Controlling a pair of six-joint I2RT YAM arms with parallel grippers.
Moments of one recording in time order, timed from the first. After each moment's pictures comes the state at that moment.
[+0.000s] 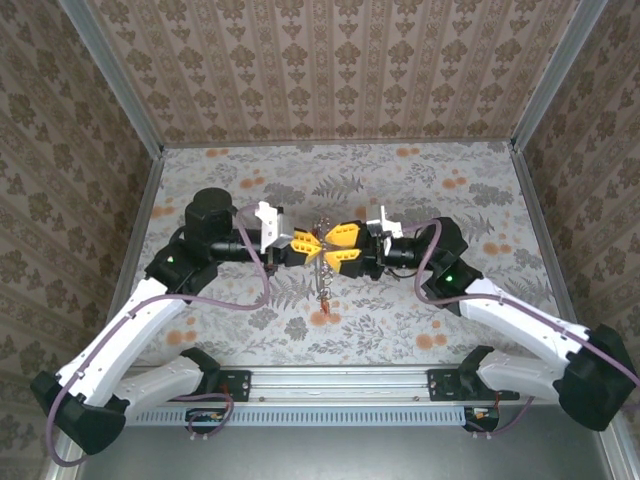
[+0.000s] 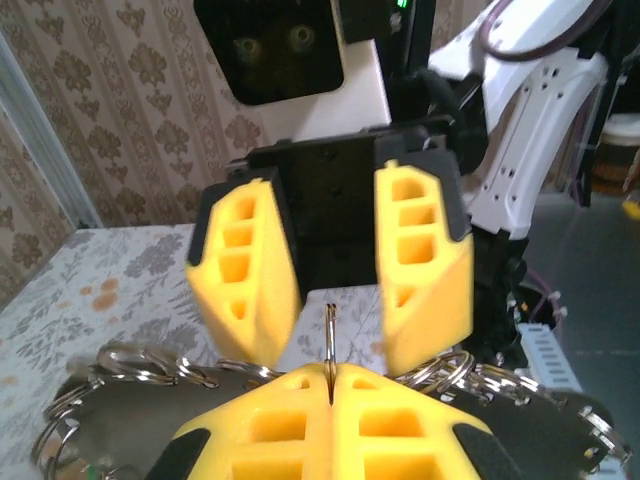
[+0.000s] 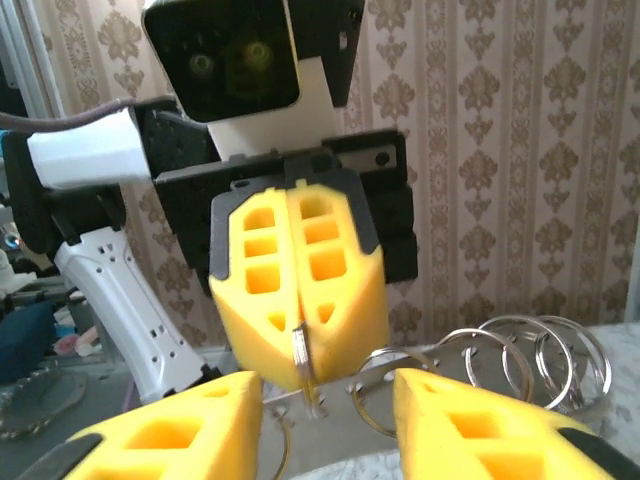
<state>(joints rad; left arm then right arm) -0.65 0.99 1.07 -0.40 0.91 0.36 0.67 1.08 0.72 0.56 -0.76 0.19</state>
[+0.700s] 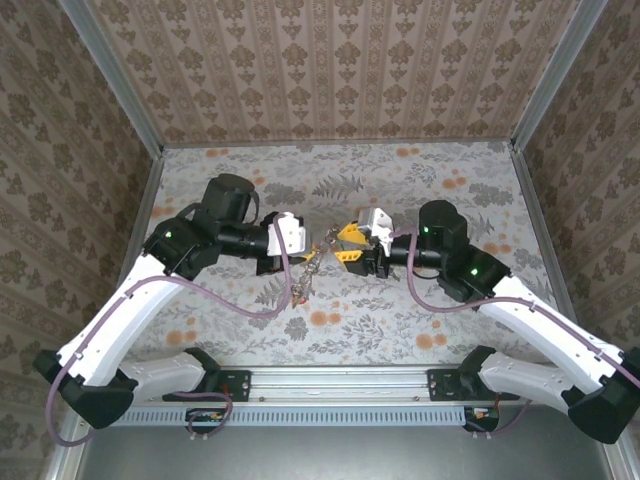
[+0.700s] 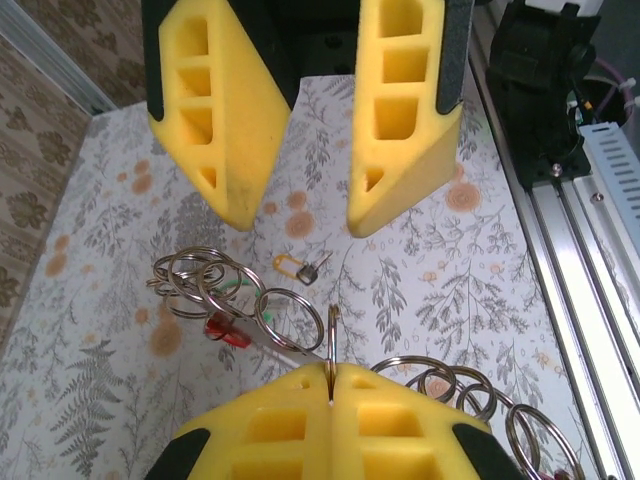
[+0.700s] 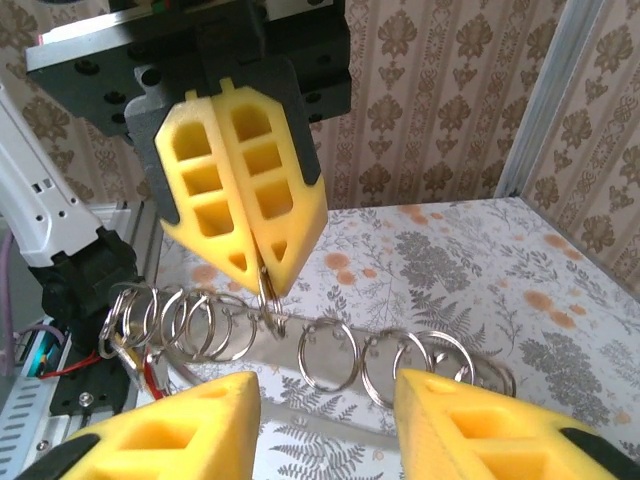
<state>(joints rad) -0.72 1.14 1.36 -0.92 0.62 0.80 0.67 1.03 0.94 -0.14 -0.57 -0.24</state>
